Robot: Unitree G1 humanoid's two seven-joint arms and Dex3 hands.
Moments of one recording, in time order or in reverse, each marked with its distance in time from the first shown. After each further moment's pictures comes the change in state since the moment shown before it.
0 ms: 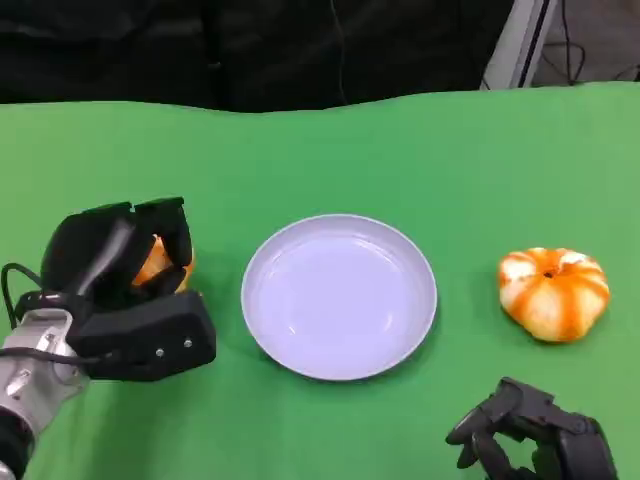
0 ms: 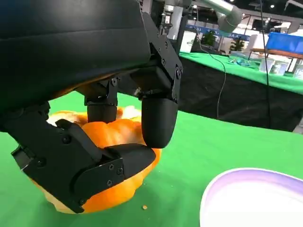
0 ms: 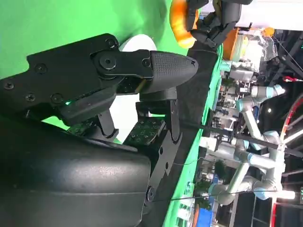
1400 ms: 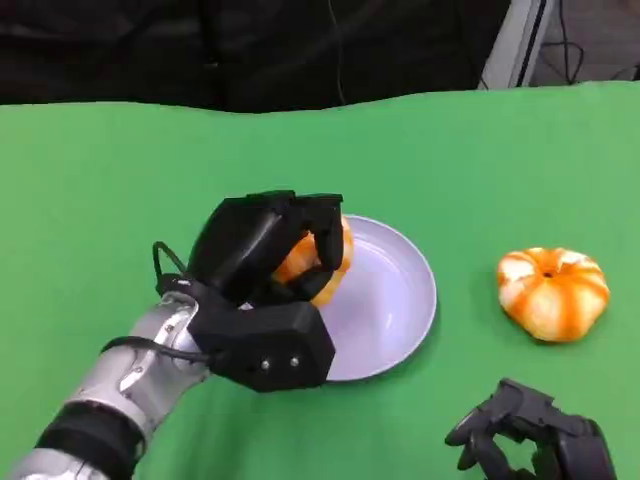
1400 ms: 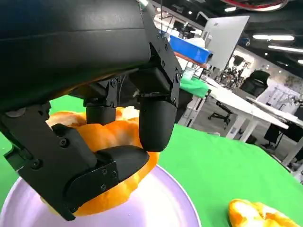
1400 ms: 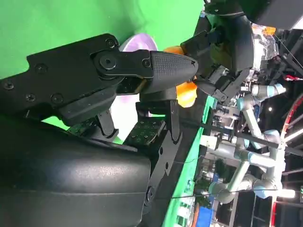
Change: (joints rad) left arm 0.011 -0.239 -0.005 -0.234 -0.022 -0.031 -0.202; right arm 0.004 0.001 0.005 -0.003 -0.015 0.000 -0.015
